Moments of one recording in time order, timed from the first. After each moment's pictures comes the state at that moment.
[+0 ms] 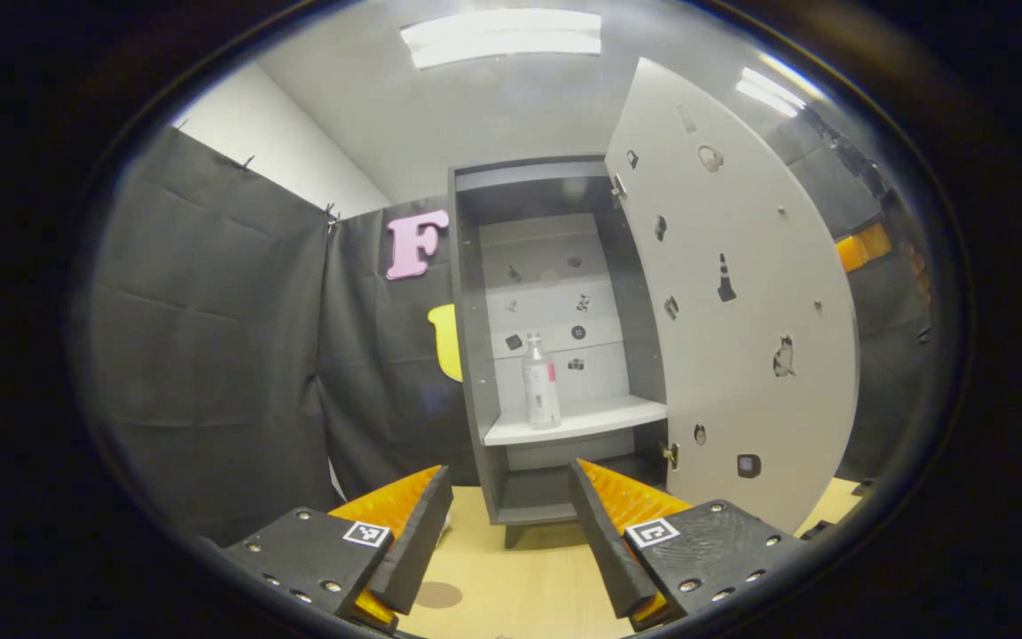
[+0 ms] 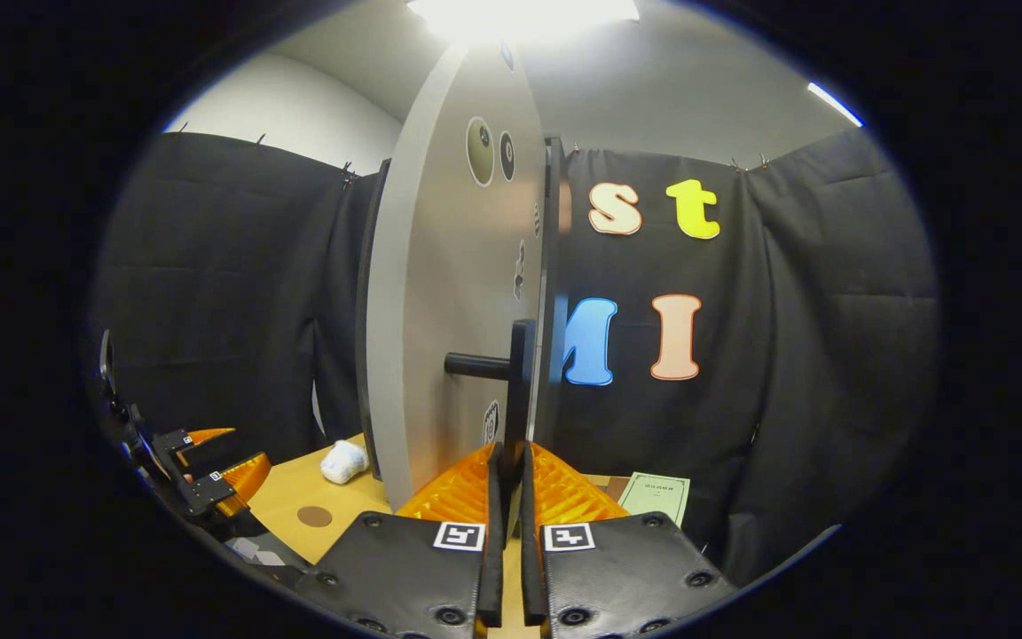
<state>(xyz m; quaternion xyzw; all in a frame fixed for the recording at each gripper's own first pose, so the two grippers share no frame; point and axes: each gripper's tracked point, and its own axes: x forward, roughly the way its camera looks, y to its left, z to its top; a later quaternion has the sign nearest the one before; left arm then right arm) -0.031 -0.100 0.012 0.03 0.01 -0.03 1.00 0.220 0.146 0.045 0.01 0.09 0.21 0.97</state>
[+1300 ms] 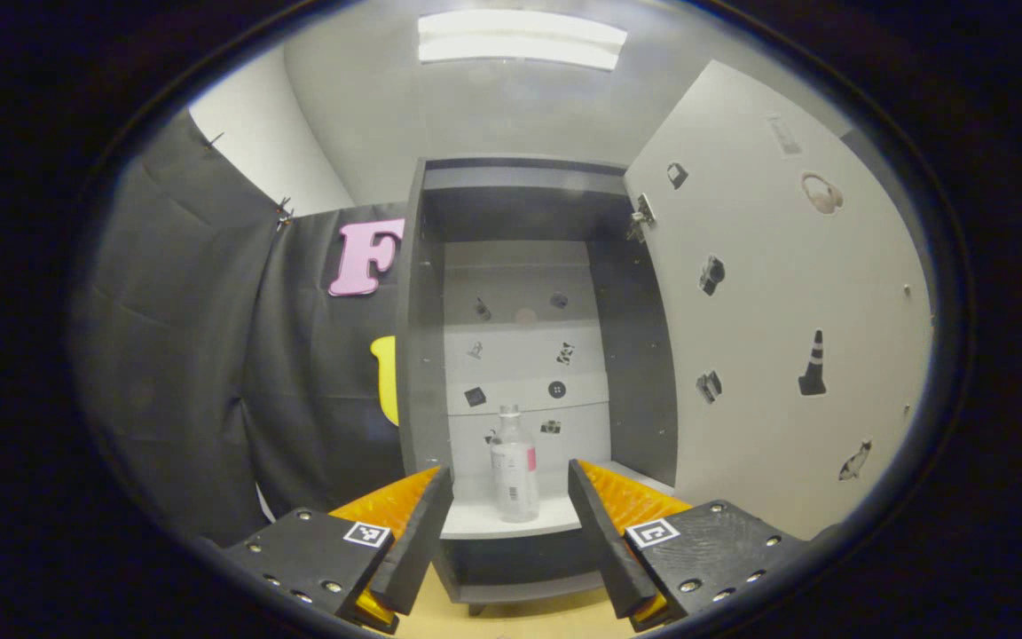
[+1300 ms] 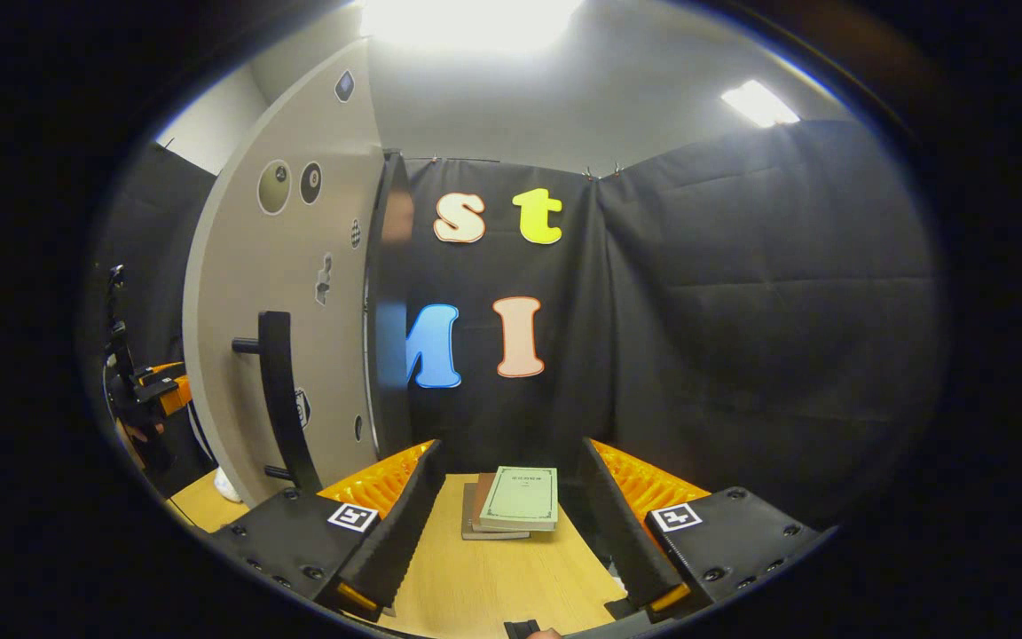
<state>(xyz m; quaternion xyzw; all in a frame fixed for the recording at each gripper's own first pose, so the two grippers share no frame) 0.195 -0.118 0.069 -0.04 -0.02 -0.13 0.99 0.201 0.000 0.027 0.02 0.08 -0.05 1.00</state>
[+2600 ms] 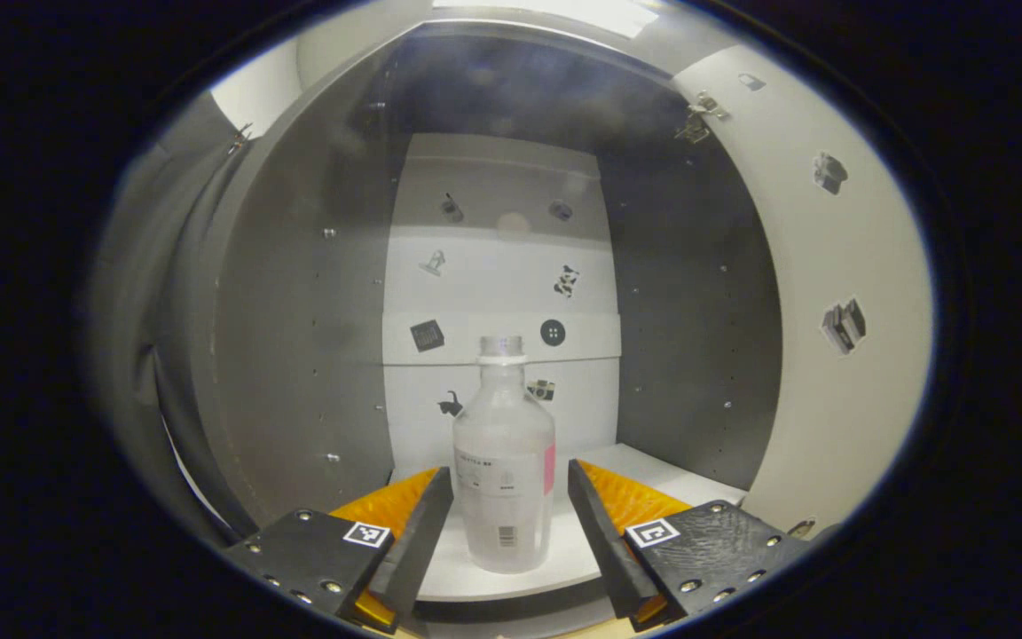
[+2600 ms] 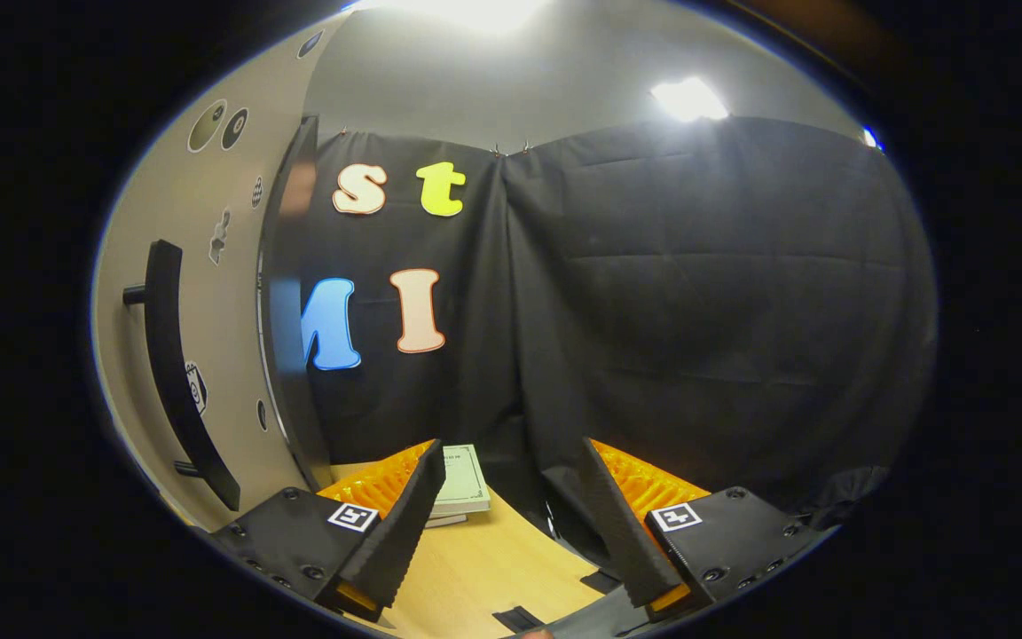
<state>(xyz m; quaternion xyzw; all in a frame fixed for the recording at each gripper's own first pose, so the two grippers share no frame) 0.405 -0.168 -0.042 -0.06 0.06 -0.19 0.98 0.194 -0.025 -0.012 0.02 0.12 -0.23 0.97</state>
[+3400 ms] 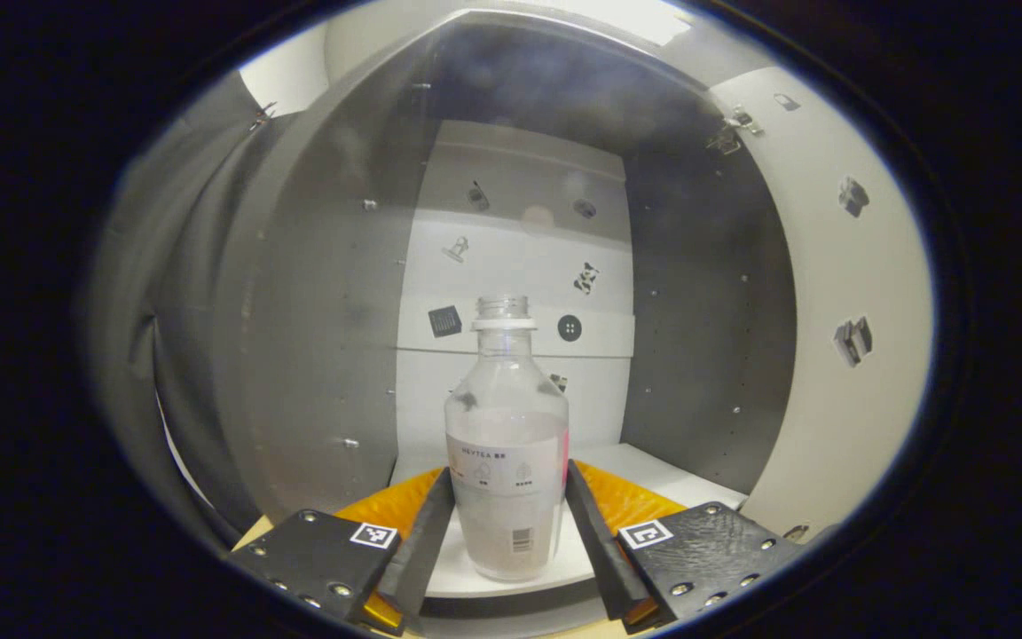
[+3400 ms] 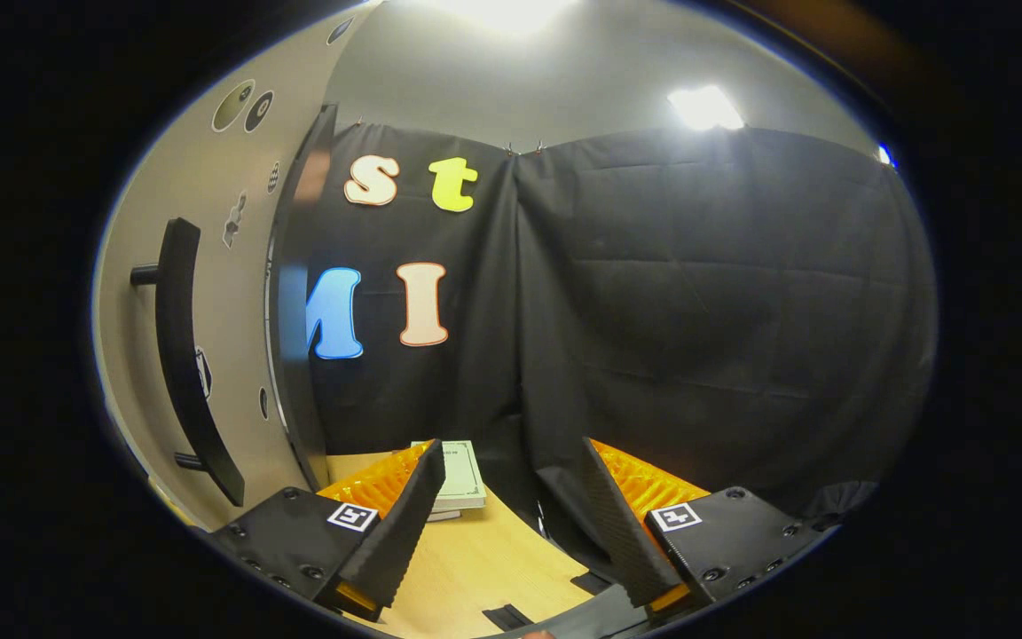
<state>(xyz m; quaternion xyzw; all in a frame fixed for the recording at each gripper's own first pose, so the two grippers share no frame) 0.391 -0.135 -0.035 -0.09 0.06 -0.19 0.98 0.196 -0.013 -0.011 0.00 0.13 -0.21 0.97</state>
